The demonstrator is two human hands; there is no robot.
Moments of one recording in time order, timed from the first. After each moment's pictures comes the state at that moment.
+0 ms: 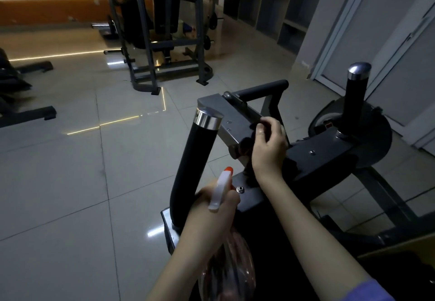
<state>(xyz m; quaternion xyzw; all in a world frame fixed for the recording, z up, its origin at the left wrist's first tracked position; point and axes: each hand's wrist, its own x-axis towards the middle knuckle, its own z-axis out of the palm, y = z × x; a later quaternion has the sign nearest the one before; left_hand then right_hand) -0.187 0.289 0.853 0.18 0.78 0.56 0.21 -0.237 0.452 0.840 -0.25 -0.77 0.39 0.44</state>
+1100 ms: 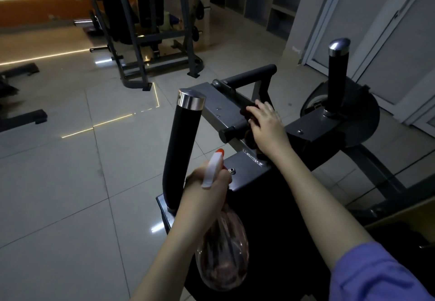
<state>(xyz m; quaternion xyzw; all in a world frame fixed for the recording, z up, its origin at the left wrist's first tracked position) -0.175 0.290 0.875 0.16 0.79 0.56 0.20 -0.227 0.508 0.828 -0.19 -0.94 0.20 0.20</state>
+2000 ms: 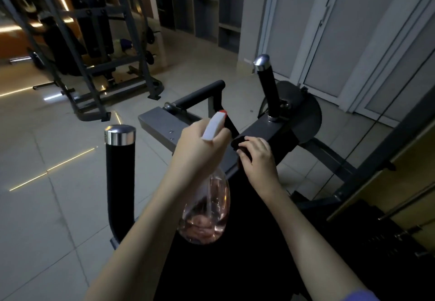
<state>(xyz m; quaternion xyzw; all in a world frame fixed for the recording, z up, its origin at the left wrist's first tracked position) -0.200 0.382 0.936 0.34 0.76 0.54 0.14 -0.142 0.535 0.804 -0.25 -0.88 0.20 0.36</state>
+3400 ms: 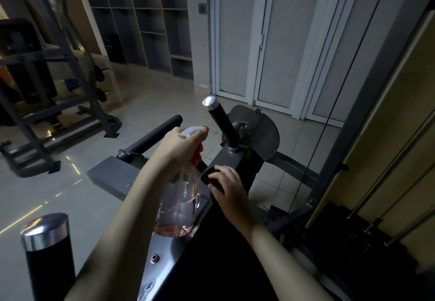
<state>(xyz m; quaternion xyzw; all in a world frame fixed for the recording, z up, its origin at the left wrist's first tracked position) -0.265 0.485 0.954 0.38 0.73 0.48 0.29 -0.145 0.555 0.796 -0.27 -0.85 0.25 0.37</state>
